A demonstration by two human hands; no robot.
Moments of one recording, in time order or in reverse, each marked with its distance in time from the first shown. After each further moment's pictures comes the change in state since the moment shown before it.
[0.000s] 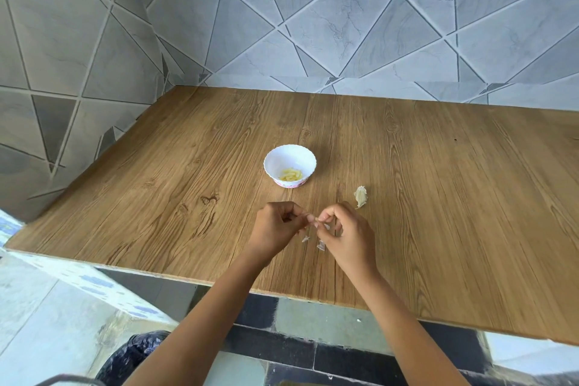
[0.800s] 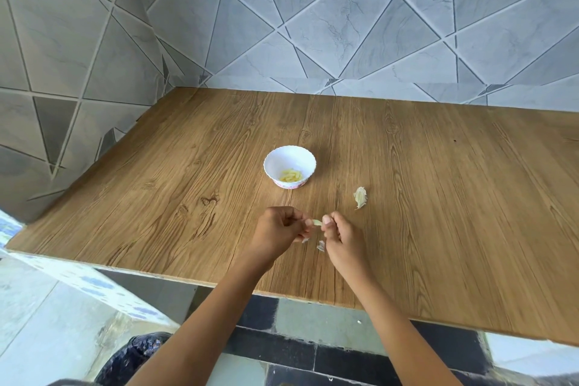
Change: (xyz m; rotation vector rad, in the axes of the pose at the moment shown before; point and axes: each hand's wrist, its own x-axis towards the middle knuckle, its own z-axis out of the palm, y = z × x) left_hand -0.004 0.001 0.004 -0.118 -0.029 -0.115; right_hand -0.007 -0.005 0.007 0.215 -0.167 0.364
